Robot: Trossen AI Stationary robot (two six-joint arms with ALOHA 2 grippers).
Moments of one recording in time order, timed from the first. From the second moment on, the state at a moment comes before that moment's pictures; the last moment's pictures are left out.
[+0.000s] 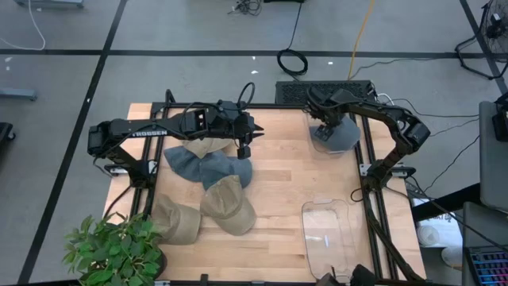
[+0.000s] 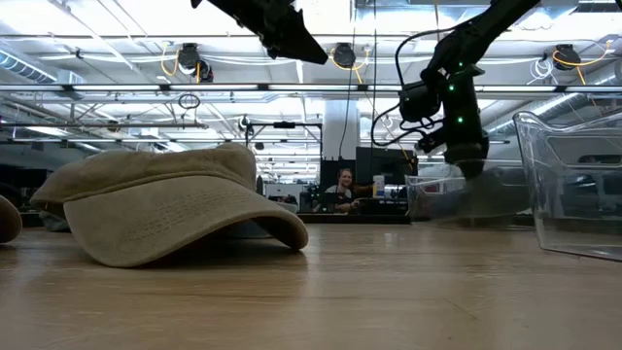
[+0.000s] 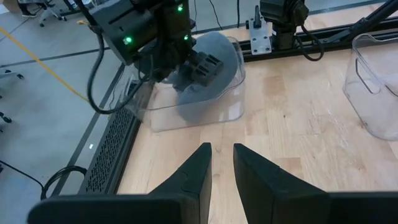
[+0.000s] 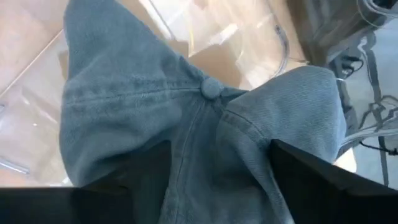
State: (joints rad) left arm 0.22 1.54 1.32 -0.25 -0.01 0.27; right arm -0.77 1.62 1.13 -1.09 0.36 -0.14
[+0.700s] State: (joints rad) left arm 0.22 1.54 1.32 -0.25 -0.01 0.26; right arm -0.74 1.48 1.13 -1.01 0.26 -0.16
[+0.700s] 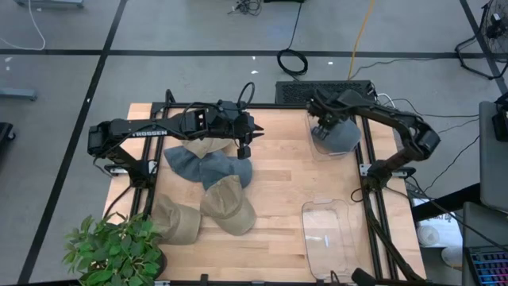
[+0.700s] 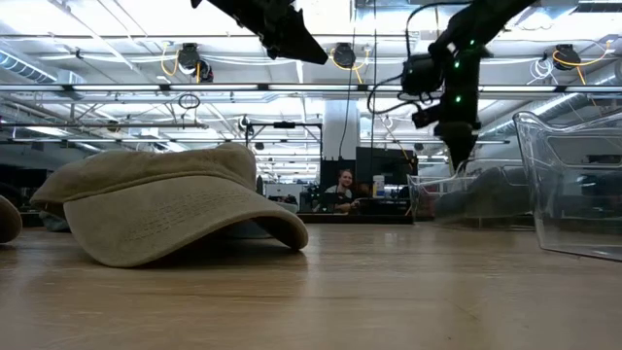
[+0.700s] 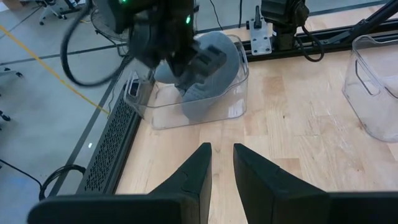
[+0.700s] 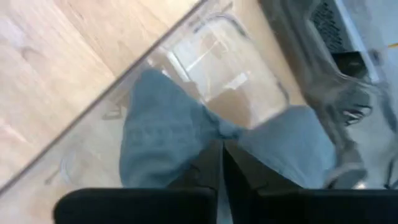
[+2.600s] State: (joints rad) left arm 0.22 1.54 1.32 -0.26 -0.01 0.25; right arm -0.75 1.31 1.04 -0.99 0.41 -0.06
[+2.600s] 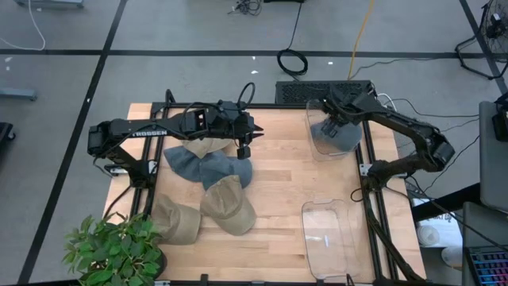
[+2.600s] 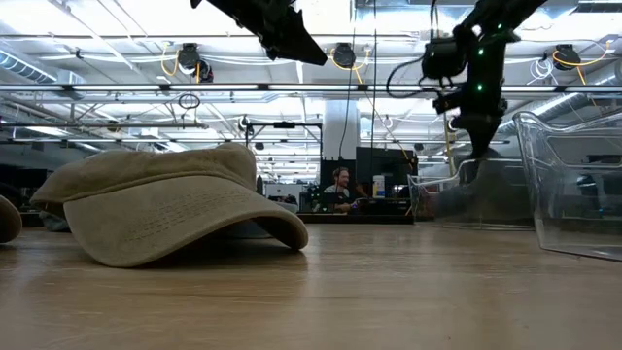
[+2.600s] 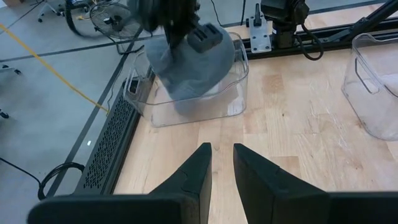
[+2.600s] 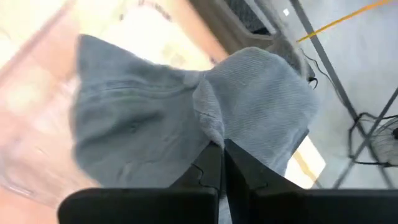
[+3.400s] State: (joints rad) left arm 0.26 1.53 1.32 -0.28 -0.01 0.25; right arm -0.57 0.91 0.62 -0.33 0.58 0.45
